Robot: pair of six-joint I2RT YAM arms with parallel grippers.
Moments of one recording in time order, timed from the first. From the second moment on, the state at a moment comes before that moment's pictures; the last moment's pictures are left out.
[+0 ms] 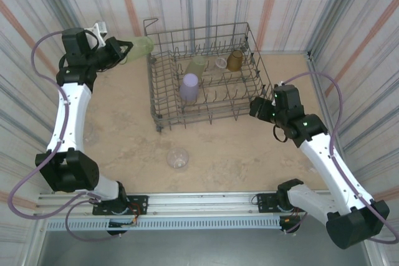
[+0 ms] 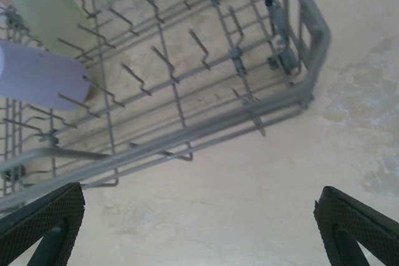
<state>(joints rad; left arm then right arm) 0.08 1.47 1.56 -0.43 0.67 -0.63 0.35 0.99 1.00 -0.74 0.09 0.57</state>
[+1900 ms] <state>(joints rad) -0.21 1.61 1.35 0.43 1.01 -1.00 0.27 1.46 1.22 0.10 -0.66 0.94</state>
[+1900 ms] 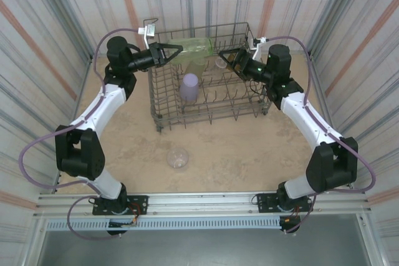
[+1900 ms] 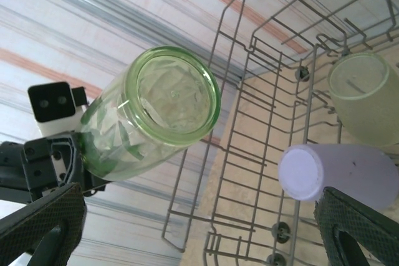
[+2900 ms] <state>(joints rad) -0.28 1.71 1.33 0.64 1.08 -1.10 0.30 1.62 1.29 0.33 -0.73 1.12</state>
